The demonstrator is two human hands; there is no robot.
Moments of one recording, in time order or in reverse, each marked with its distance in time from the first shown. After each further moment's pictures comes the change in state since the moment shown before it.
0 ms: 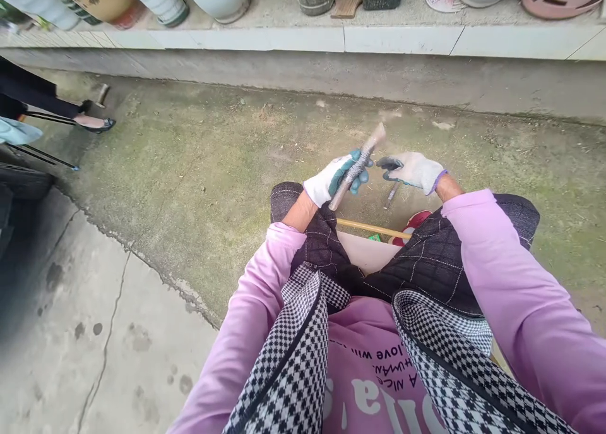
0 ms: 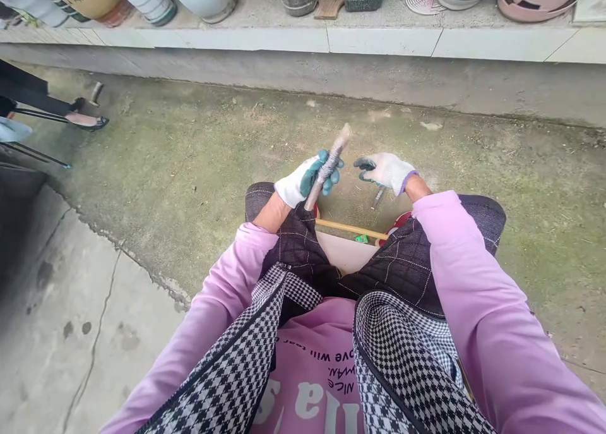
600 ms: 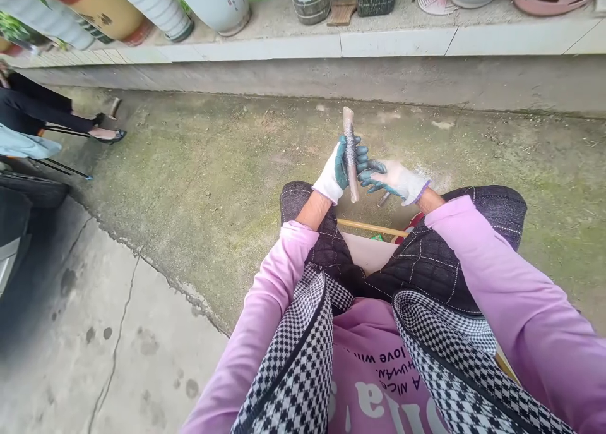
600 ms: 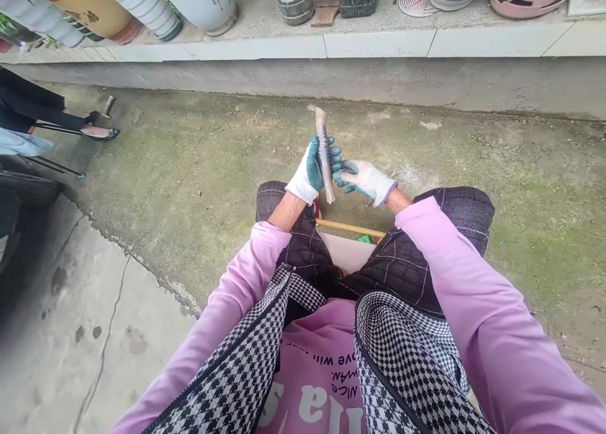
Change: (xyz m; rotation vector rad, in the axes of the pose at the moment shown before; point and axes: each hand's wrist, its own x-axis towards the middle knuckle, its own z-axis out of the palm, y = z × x) left_hand 0.040 0.000 0.019 -0.431 0.261 0.106; right_hand -0.017 -0.053 0.049 0.856 -0.043 0.028
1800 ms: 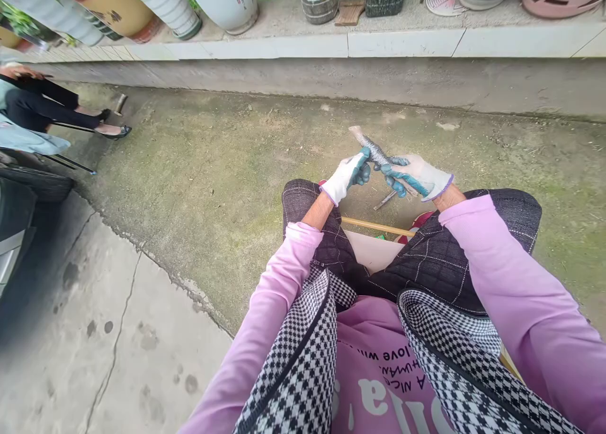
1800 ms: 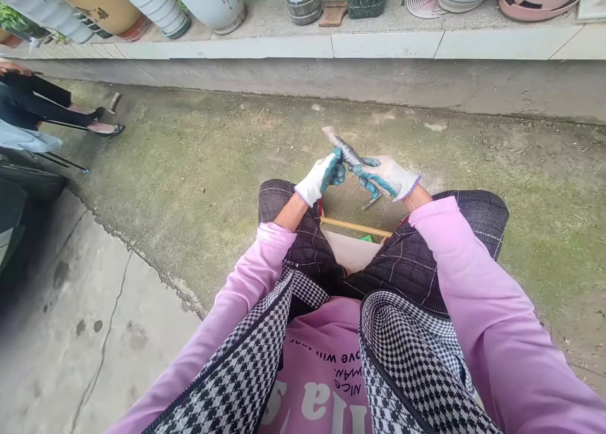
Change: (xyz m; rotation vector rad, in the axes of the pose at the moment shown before) left_hand -0.005 -0.016 -0.009 0.406 -0.024 0.008; right_hand -0.025 -0.018 -0.030 0.008 0.034 0.096
